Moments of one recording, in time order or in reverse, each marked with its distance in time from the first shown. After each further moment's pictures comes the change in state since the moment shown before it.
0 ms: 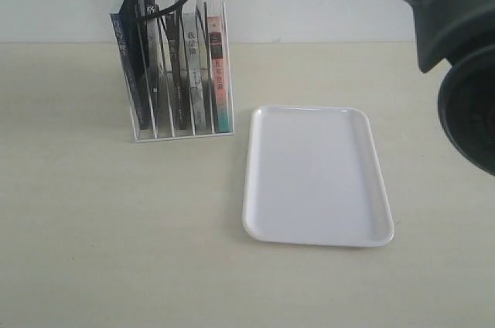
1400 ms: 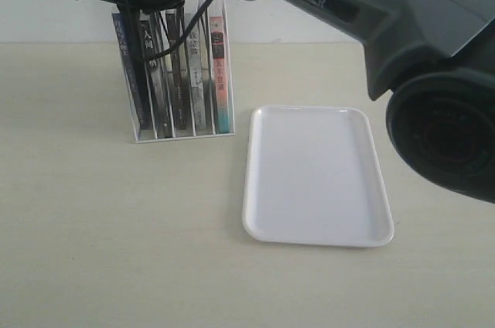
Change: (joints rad) left arm 0.000 0.000 0.000 0.000 0.000 0.000; right arm 0.000 0.100 -0.002 -0.050 -0.103 -0.028
